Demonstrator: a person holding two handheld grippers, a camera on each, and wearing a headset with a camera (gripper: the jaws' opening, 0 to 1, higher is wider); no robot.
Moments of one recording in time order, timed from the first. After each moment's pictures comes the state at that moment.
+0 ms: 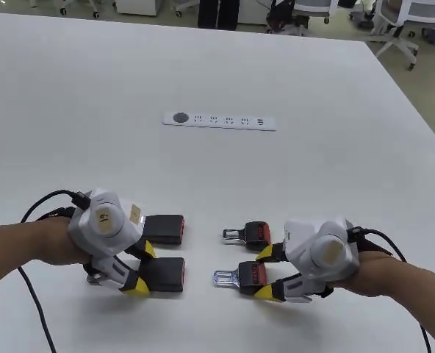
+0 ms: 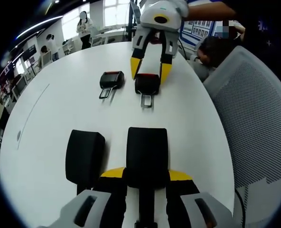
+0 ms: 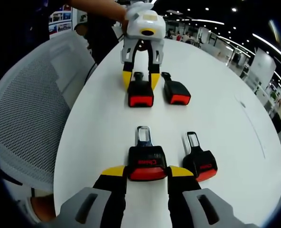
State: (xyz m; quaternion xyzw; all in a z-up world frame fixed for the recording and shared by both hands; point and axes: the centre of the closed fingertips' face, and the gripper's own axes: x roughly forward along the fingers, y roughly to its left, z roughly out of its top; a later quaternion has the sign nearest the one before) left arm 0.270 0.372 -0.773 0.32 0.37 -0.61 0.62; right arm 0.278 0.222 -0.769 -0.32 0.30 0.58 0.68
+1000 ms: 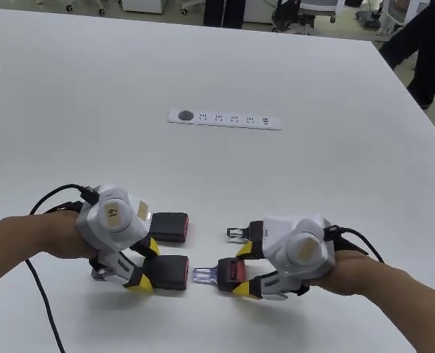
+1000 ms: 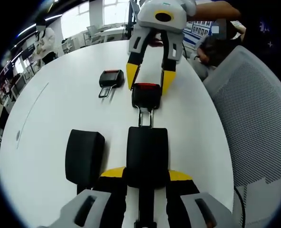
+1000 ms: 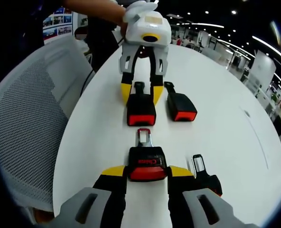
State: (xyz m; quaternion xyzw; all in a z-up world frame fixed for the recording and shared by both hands) left arm 0.272 0.375 -0.776 0.32 0.38 -0.61 0.62; right arm 0.280 0.264 -0.770 -0.31 0.29 0.60 0.68
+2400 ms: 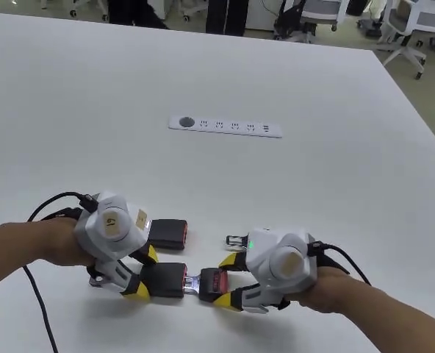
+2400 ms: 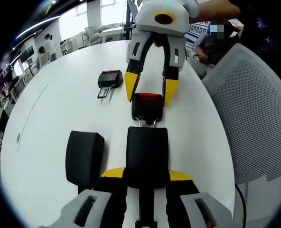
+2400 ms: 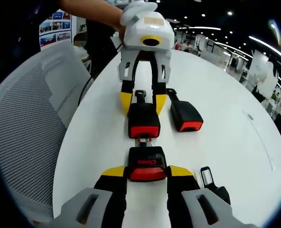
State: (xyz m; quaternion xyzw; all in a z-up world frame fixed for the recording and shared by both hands) left arm 0.274 0.376 -0.778 0.33 0.37 -0.62 0.61; right arm 0.275 0.290 -0.769 -0.28 0.27 0.60 0.69
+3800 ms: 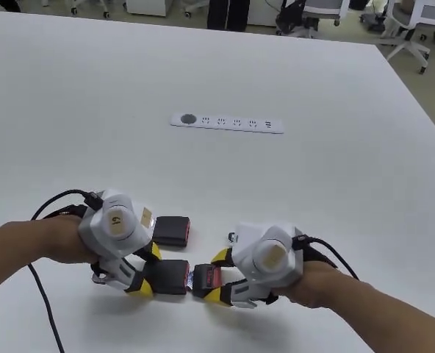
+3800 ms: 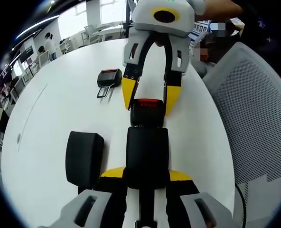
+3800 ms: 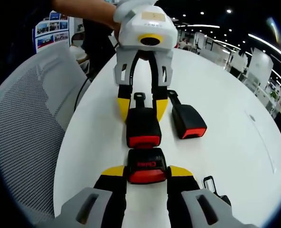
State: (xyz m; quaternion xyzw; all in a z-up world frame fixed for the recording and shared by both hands) left arm 0.271 0.373 -0.775 0.34 0.37 -0.61 0.61; right arm 0.280 0.305 -0.773 -0.29 0.29 0.59 0.70
